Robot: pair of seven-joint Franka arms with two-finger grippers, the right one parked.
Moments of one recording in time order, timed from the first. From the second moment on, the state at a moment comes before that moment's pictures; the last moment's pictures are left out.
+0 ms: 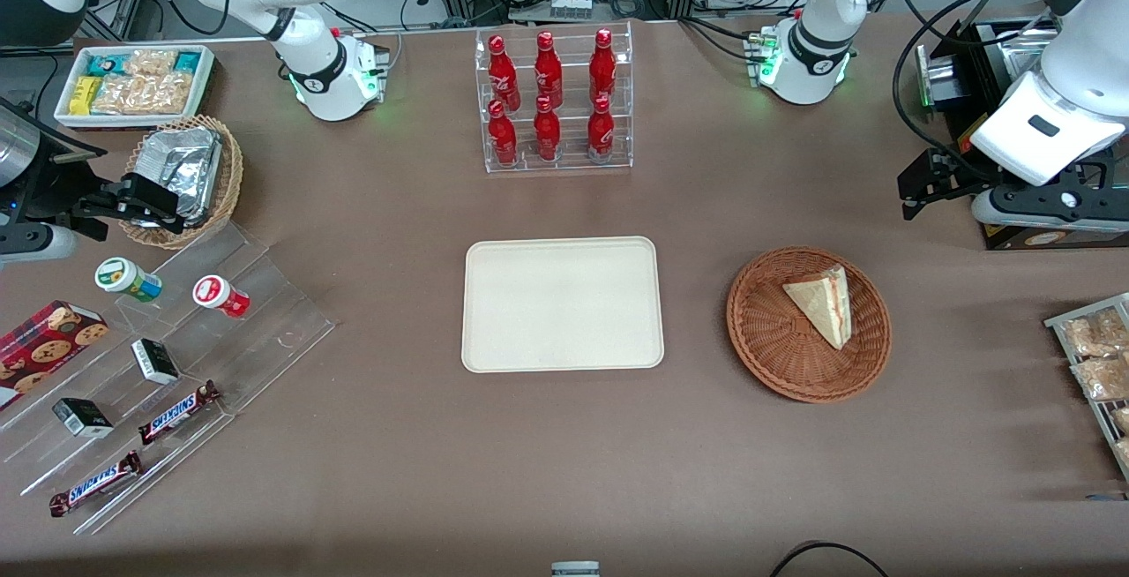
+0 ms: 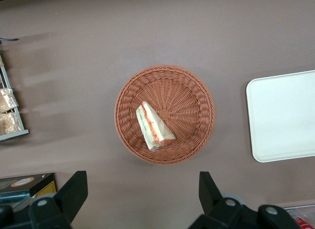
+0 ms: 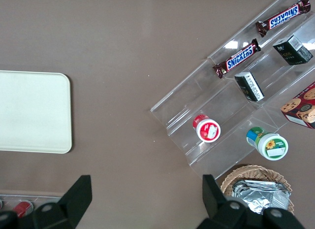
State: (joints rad) arm 0.02 0.01 -0.18 -1.56 0.05 1.64 -0.04
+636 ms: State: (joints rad) arm 0.04 0.01 -0.18 -1.63 0.05 1.64 -0.04
